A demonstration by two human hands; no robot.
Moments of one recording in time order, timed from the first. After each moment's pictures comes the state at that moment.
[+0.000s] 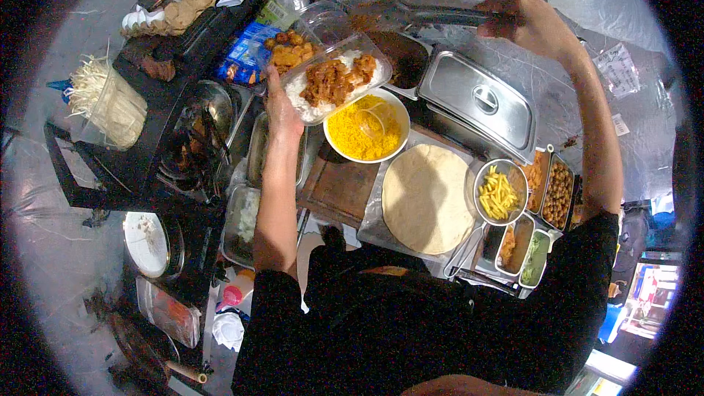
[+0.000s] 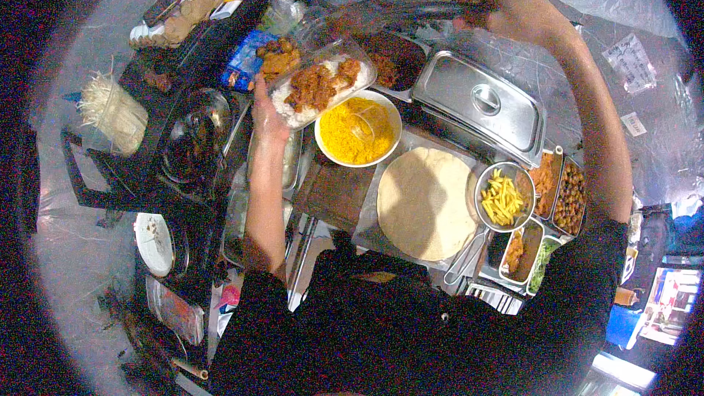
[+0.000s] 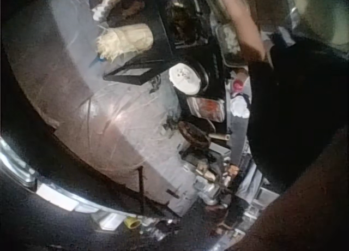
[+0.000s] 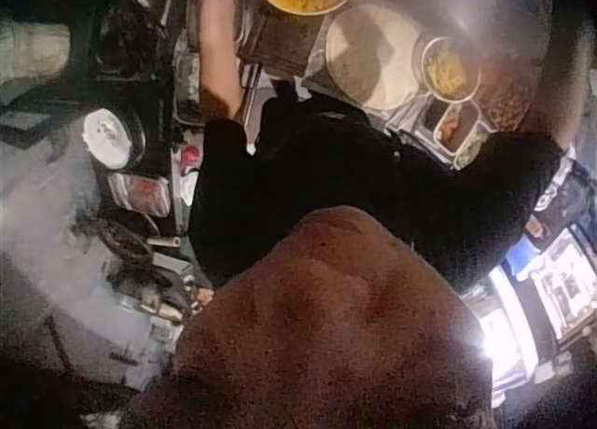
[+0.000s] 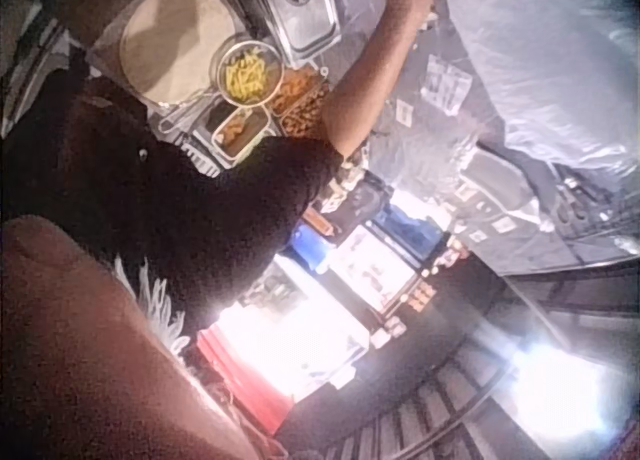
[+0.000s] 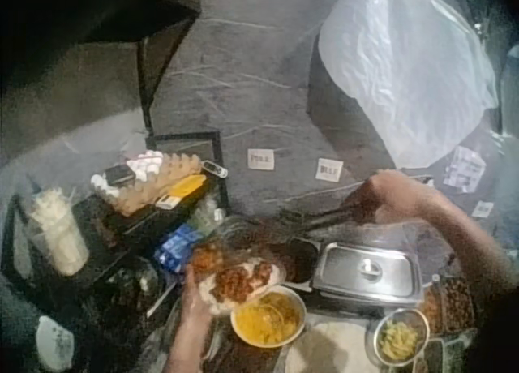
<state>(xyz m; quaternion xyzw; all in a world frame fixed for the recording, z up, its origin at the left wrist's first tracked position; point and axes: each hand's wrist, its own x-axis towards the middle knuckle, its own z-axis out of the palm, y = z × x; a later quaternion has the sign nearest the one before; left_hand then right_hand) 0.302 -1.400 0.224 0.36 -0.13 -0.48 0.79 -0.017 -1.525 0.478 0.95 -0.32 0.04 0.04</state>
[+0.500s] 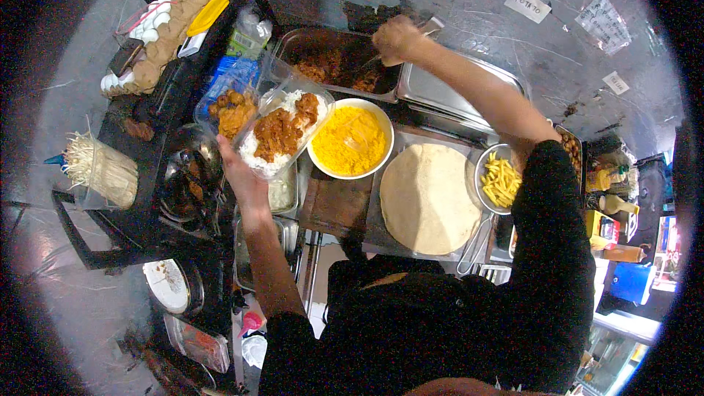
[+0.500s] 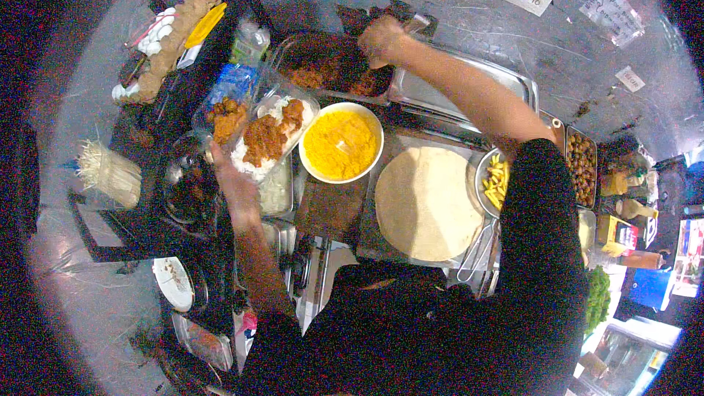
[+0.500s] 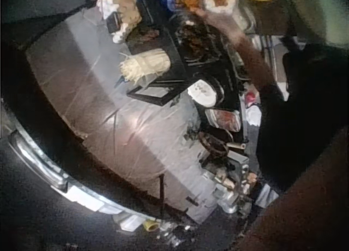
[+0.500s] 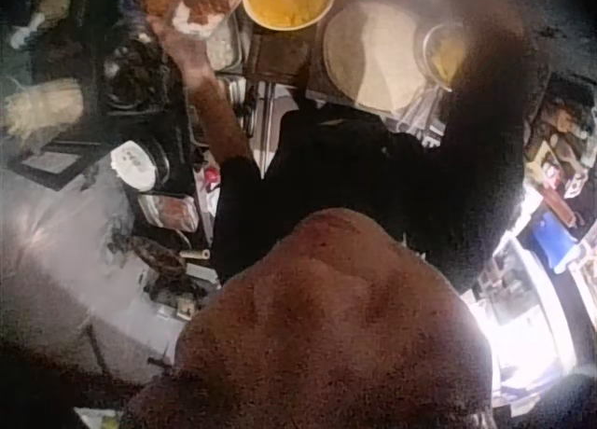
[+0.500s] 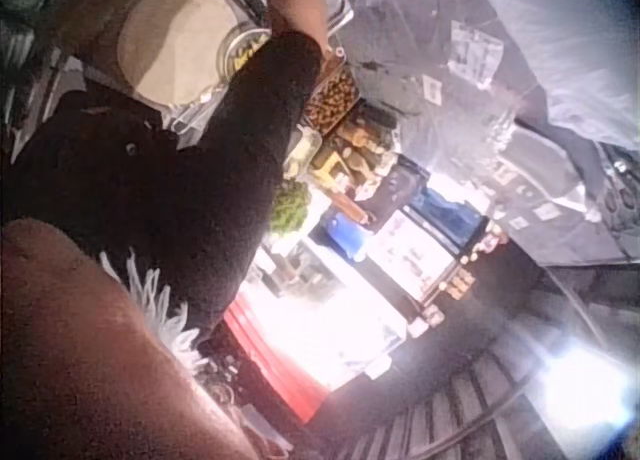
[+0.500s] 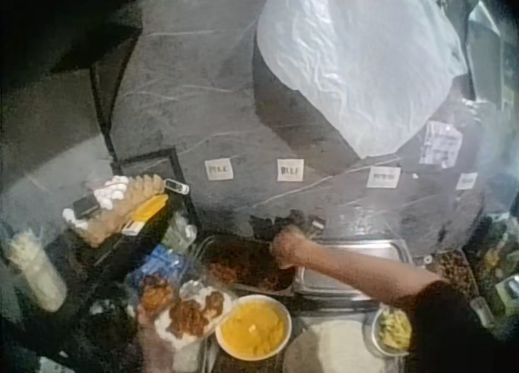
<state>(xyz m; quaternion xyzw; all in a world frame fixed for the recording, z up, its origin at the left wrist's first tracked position) 0.311 -1.335 0.252 0.45 -0.18 -0.42 0.77 0.074 -1.596 0.314 0.92 -0.33 -0.15 0.14</state>
